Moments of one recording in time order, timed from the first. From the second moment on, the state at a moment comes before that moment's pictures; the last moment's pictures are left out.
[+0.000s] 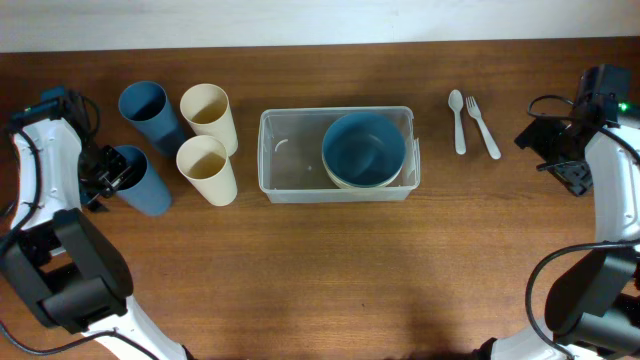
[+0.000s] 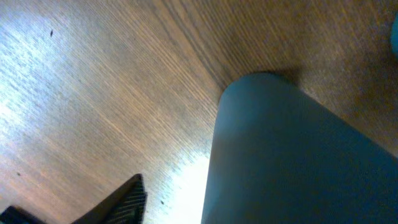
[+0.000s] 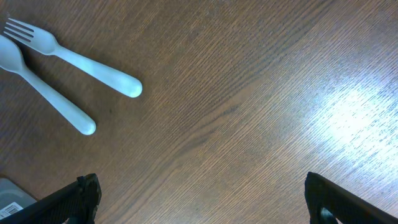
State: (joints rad) left arm 0.38 2.01 1.72 -1.31 -0.08 -0.50; right arm -0.35 1.77 1.55 -1.06 0.07 0.51
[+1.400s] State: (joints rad) left arm 0.38 2.03 1.81 -1.41 -0.06 -0.49; right arm -0.35 1.77 1.55 -1.06 0.07 0.51
